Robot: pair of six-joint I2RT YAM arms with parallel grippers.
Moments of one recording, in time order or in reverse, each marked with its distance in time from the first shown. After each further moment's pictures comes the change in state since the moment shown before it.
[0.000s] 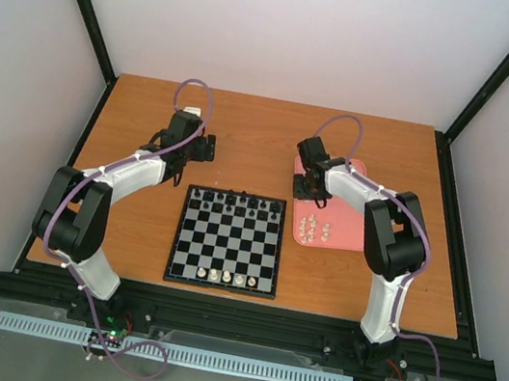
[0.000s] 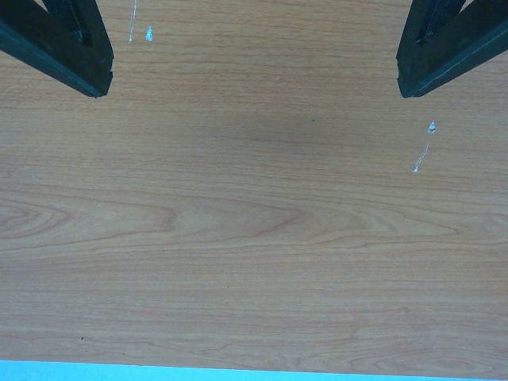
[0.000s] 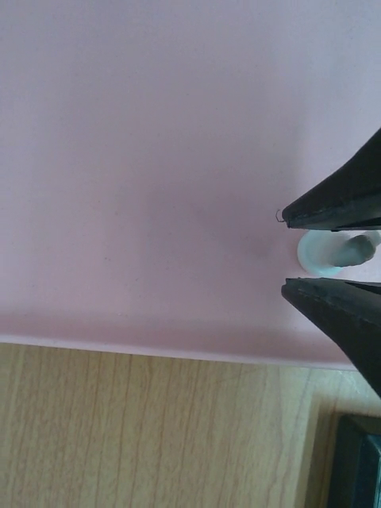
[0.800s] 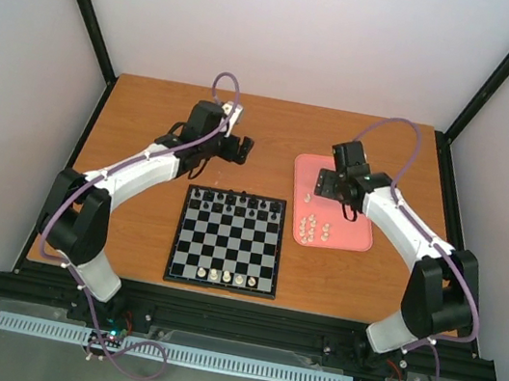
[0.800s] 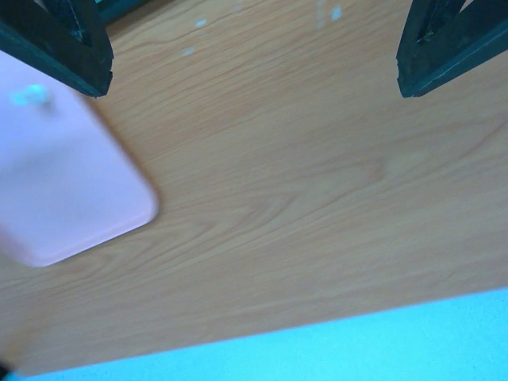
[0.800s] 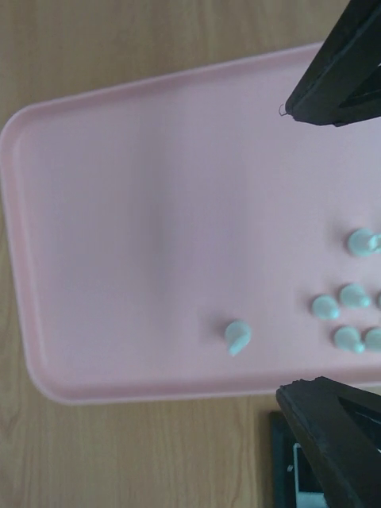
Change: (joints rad) left arm -0.124 -0.005 0.131 -0.075 0.250 0.121; right arm -0.057 -0.423 -0.202 -0.009 0.081 0.130
